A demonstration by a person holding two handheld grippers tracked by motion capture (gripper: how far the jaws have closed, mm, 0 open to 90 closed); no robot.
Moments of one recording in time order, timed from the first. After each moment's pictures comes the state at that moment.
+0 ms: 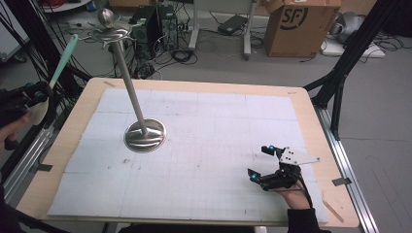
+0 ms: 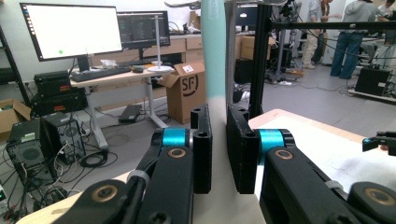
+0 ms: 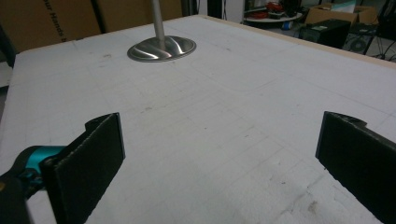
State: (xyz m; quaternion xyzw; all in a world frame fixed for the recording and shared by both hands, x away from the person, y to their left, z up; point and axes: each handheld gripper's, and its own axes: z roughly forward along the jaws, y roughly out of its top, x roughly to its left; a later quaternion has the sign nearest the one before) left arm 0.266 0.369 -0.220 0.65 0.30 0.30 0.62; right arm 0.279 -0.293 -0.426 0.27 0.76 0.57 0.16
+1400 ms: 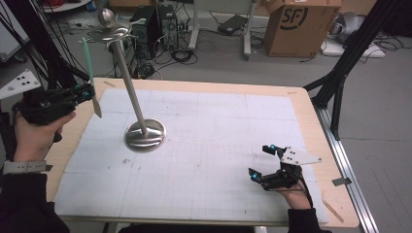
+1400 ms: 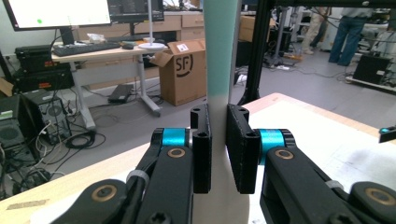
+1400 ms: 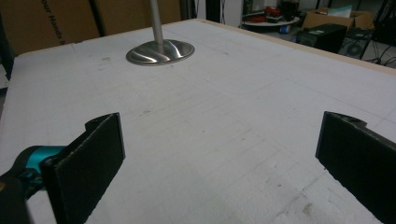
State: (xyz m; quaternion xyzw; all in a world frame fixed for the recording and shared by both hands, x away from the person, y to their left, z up) left arm 0.319 0.314 -0.255 0.68 0.33 0.27 0.60; right arm 0.278 -0.295 -0.424 0.26 0.76 0.57 0.17
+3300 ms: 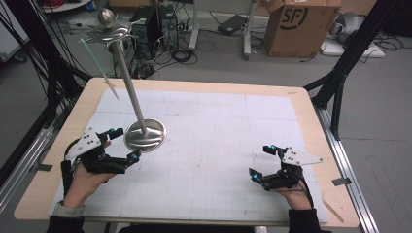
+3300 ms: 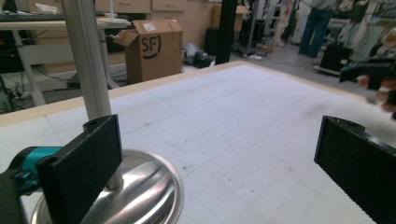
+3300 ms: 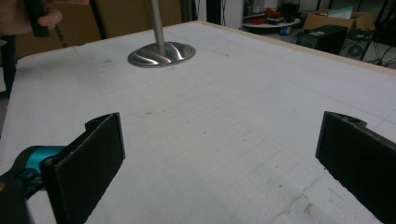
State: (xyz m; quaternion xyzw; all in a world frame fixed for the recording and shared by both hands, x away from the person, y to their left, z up) left arm 0.278 0.236 -0.391 0.69 0.31 0.23 0.61; right arm 0.277 -0.296 -0.424 0.26 0.75 0.58 0.17
